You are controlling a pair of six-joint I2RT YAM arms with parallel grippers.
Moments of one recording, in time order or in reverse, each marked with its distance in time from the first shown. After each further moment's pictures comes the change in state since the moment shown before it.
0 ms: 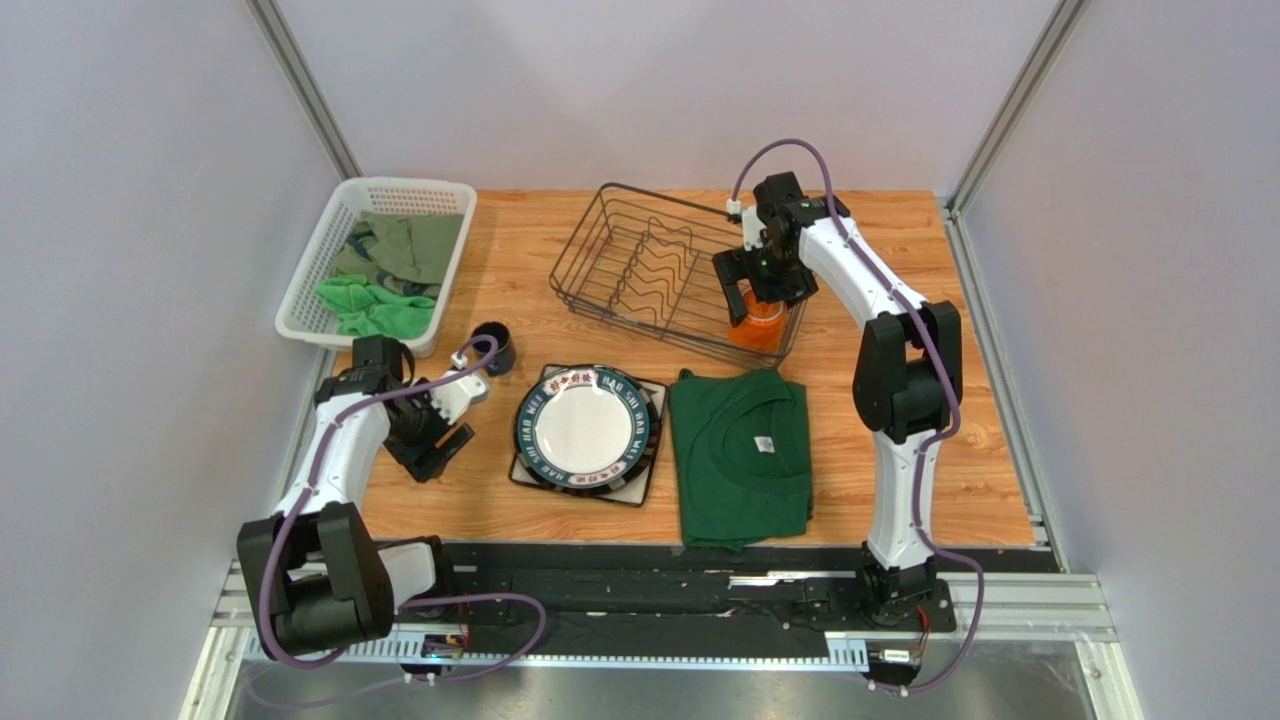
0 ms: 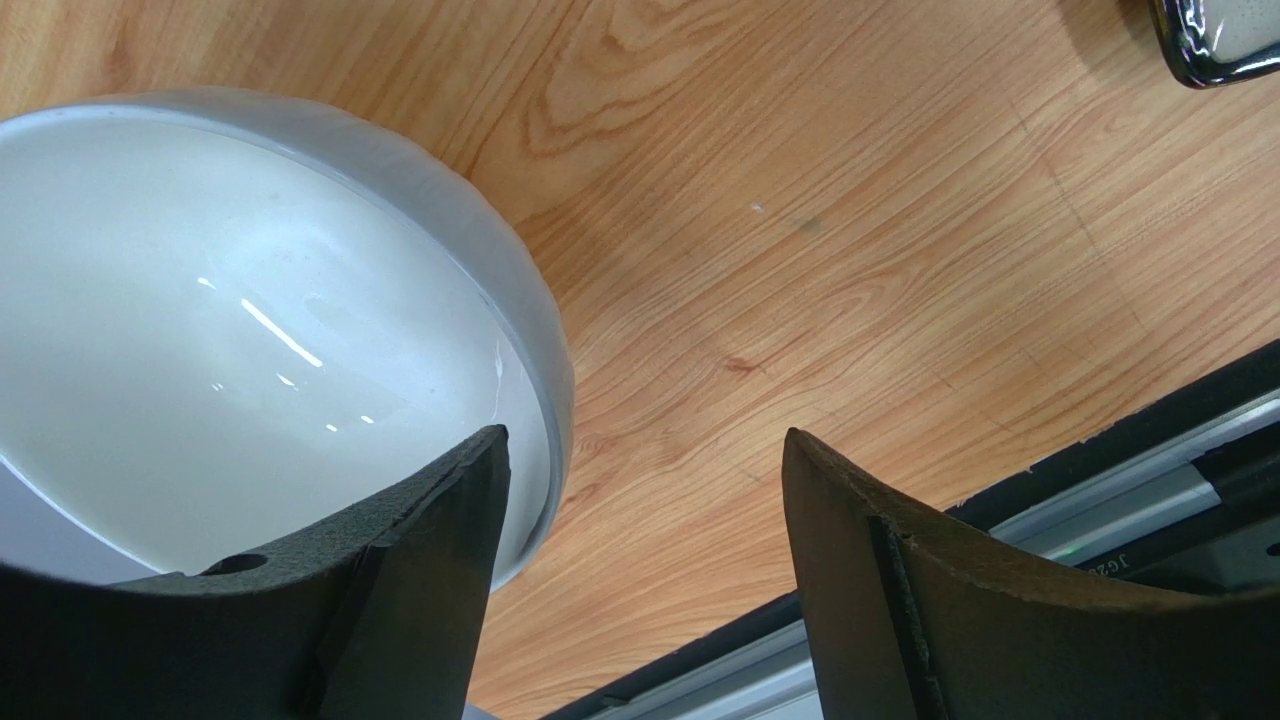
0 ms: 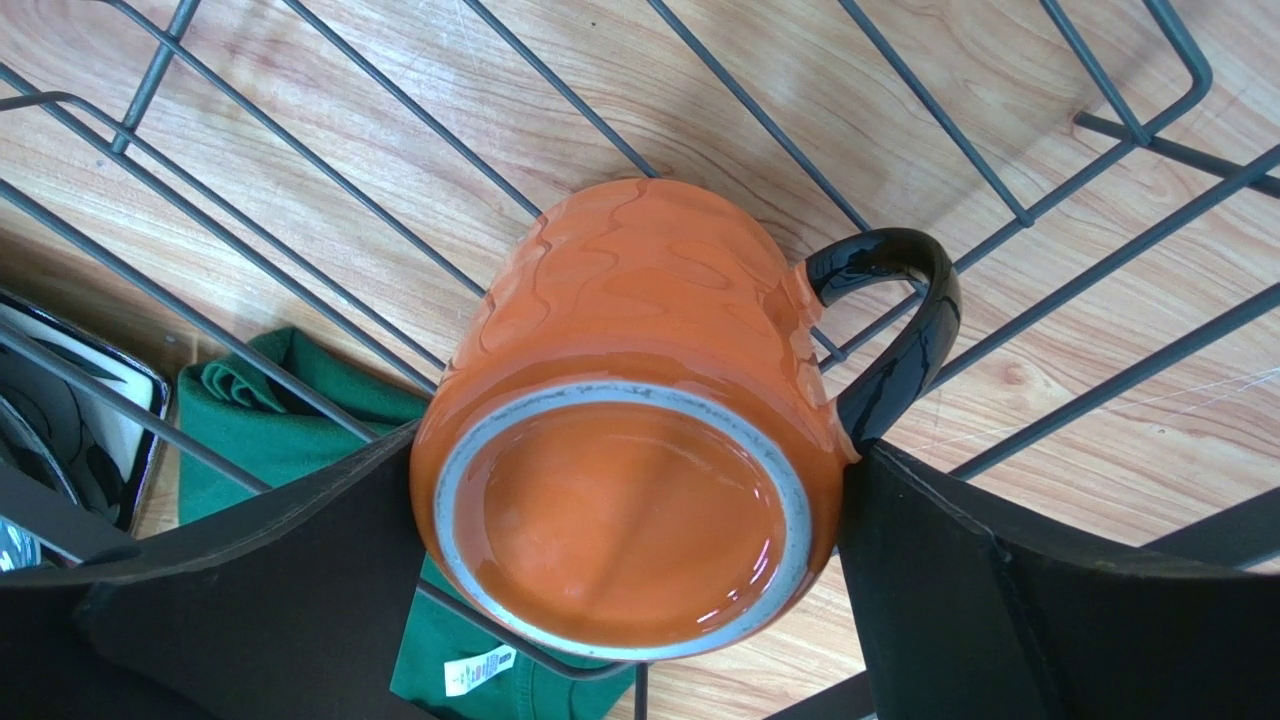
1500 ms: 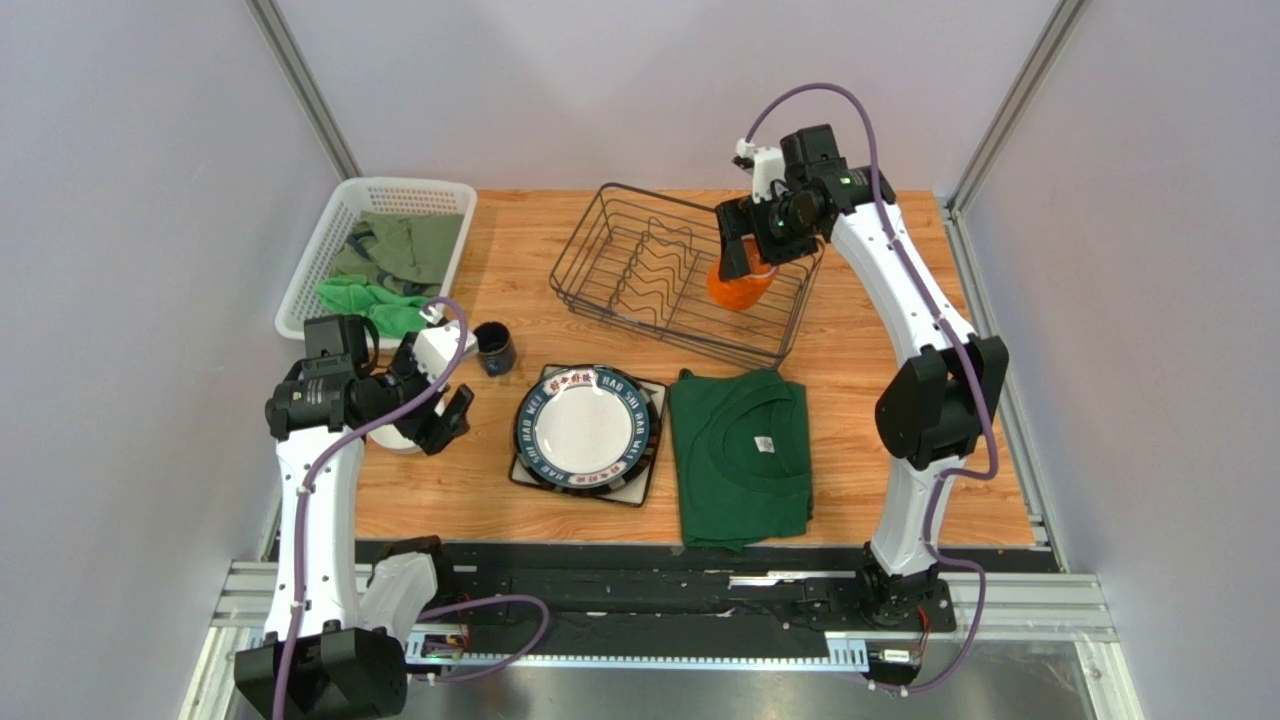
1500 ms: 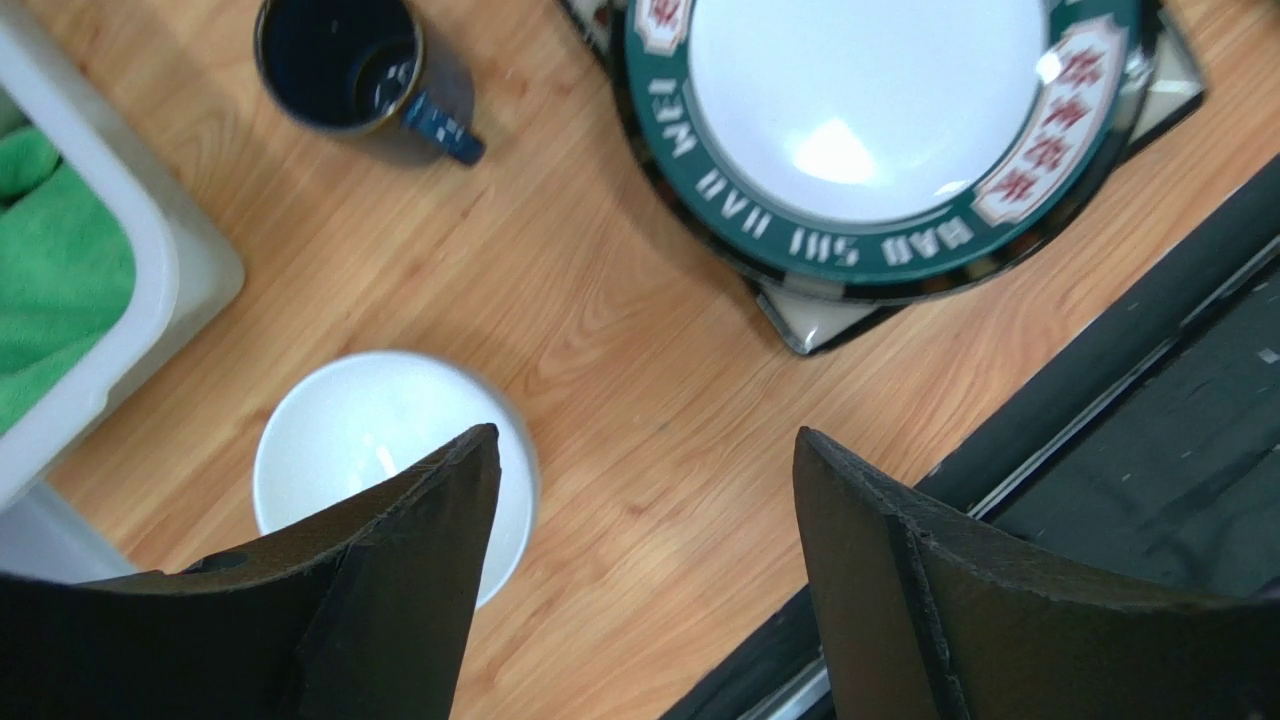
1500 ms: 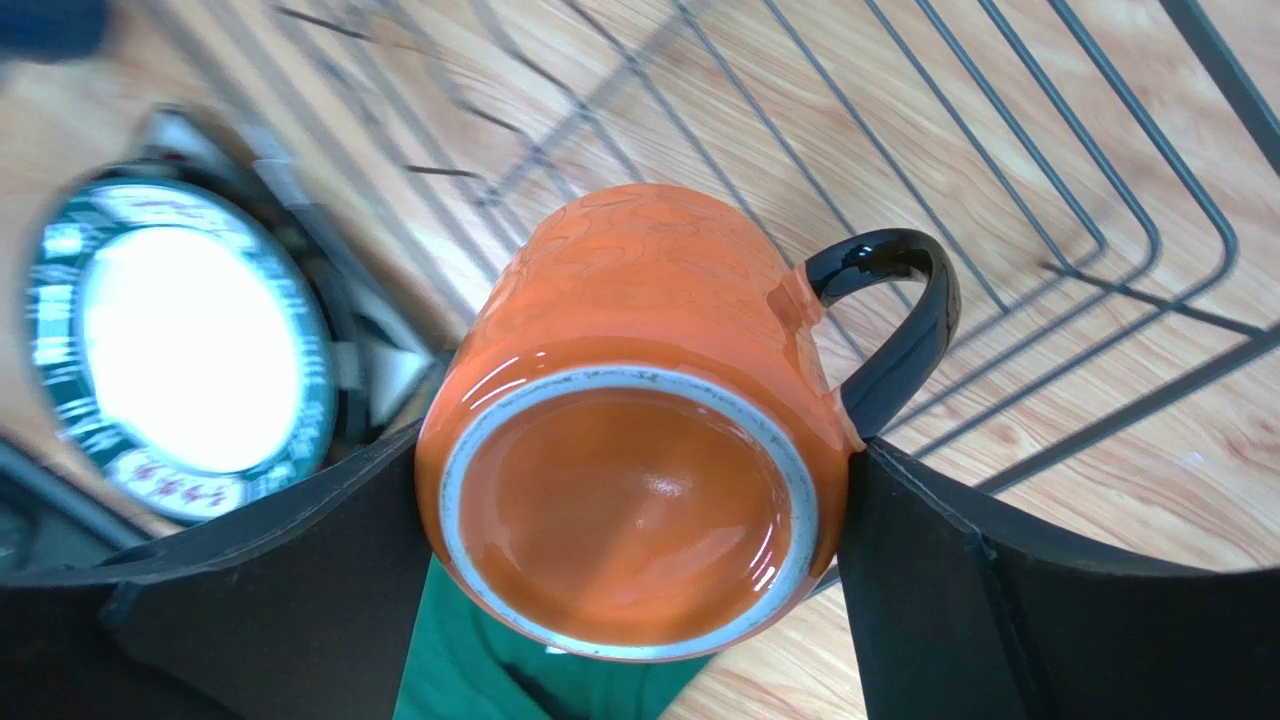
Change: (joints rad) left arm 0.001 -0.246 0.267 -0.221 0.372 -0.119; right arm 0.000 -0.163 0.113 -0.018 -0.180 -0.003
